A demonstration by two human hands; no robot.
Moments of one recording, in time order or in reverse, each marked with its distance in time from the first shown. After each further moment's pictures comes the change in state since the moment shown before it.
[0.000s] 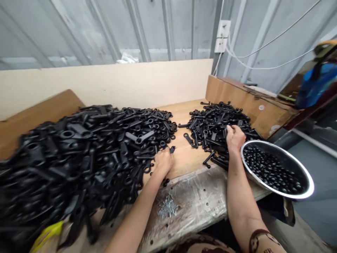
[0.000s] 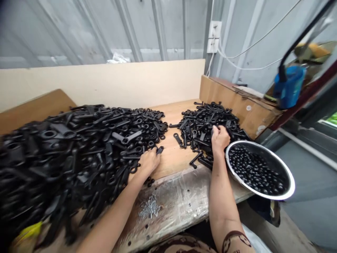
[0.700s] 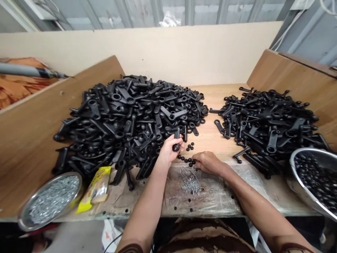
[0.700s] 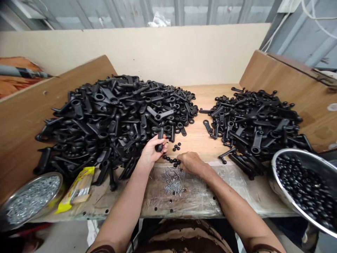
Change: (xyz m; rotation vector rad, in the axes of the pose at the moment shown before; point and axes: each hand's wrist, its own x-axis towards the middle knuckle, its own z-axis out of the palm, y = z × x) left_hand -0.033 -0.070 -0.054 -1.582 -0.205 -0.291; right_hand -0.188 -0.062 0.054 -0.361 -1.515 -1.003
